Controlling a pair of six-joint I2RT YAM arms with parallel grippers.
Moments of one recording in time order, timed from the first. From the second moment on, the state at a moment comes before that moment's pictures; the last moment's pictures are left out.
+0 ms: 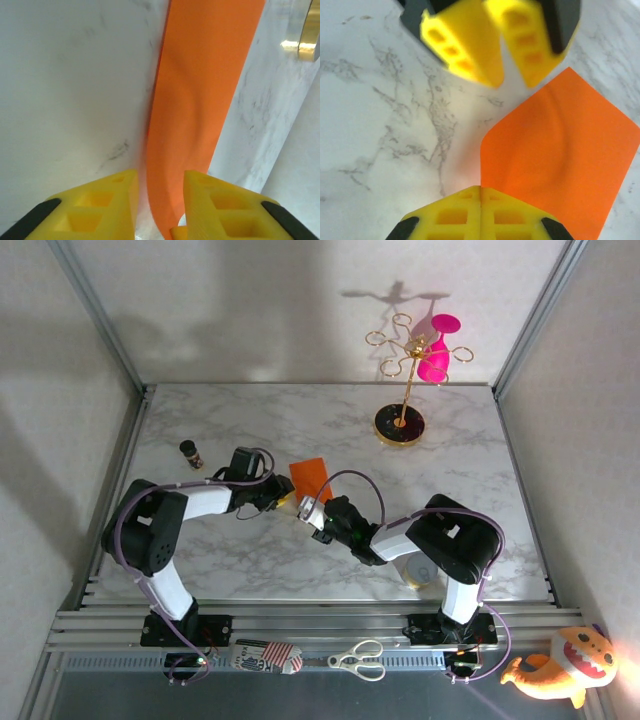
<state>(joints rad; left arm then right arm) -0.33 1.73 0.83 0.04 0.47 -1.04 0.93 1.81 0.63 0.62 0.09 -0.37</state>
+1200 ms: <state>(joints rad) -0.44 2.01 1.20 -0.20 0.35 -0.79 0.83 1.72 0.62 0.53 -0.24 0.13</state>
